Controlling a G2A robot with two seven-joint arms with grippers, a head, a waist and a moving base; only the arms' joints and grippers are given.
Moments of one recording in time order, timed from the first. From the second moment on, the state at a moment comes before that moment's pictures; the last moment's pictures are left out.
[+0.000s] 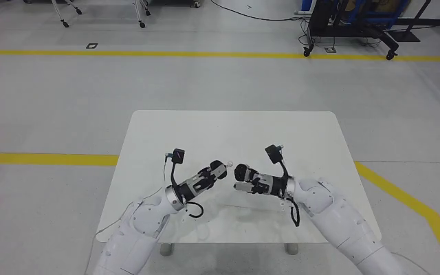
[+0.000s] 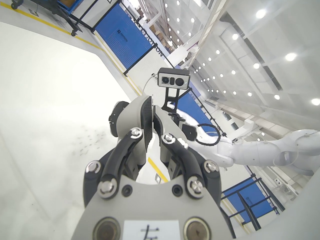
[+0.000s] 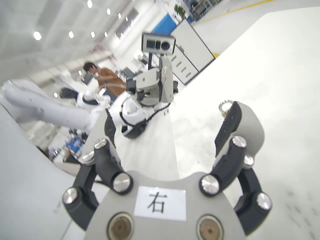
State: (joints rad) left arm 1.39 -1.23 -1.13 -1.53 0.14 -0.65 -0.48; right arm -1.24 -1.05 1.00 -1.41 -0.01 -0.86 0.67
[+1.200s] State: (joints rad) left arm 1.34 -1.20 -1.05 -1.51 0.25 -0.76 -0.59; right arm -1.23 -0.98 1.07 -1.49 0.08 -0.80 0.95
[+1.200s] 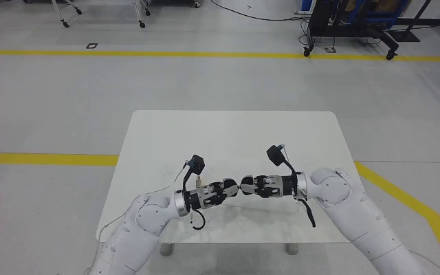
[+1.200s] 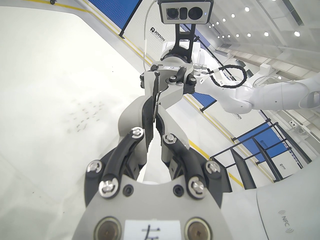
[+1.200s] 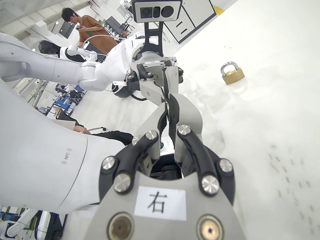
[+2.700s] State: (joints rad) left arm 1.47 -1.12 -1.33 -1.84 0.90 -0.64 -0.55; right arm -1.28 -0.95 1.16 -1.47 0.13 -0.86 0.91
